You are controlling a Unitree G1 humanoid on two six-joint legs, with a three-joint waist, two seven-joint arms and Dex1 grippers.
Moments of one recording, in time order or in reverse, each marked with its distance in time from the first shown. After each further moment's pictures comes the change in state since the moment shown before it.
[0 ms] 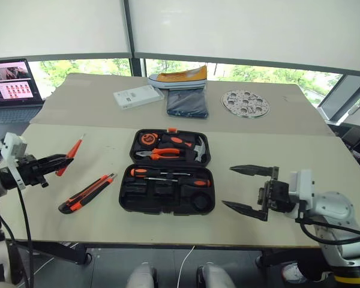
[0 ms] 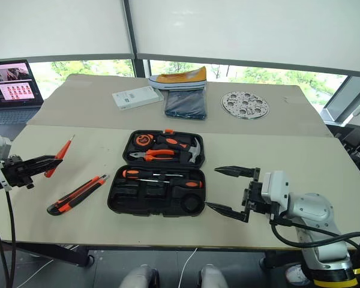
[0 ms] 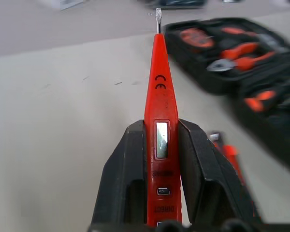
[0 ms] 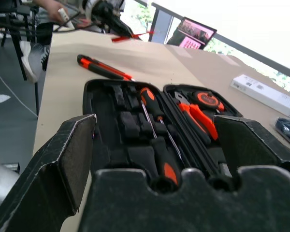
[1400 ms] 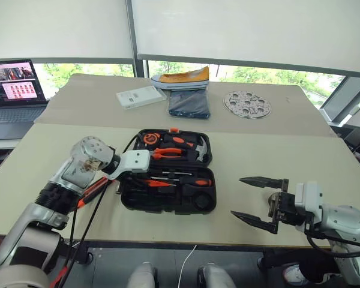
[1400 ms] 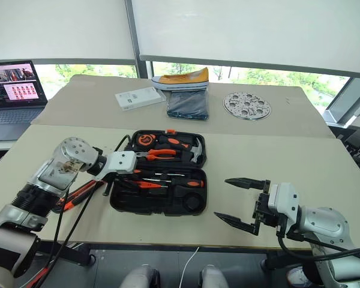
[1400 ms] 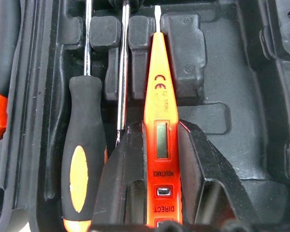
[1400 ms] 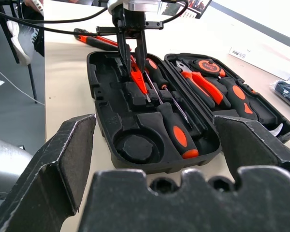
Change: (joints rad) left arm -0.233 -0.221 -0.671 -0.484 0.417 0.023 0.063; right arm 0.156 -0.043 -0.012 -0.094 -0.001 0.017 -0.063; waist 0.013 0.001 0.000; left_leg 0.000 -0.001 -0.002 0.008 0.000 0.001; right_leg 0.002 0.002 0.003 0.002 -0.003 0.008
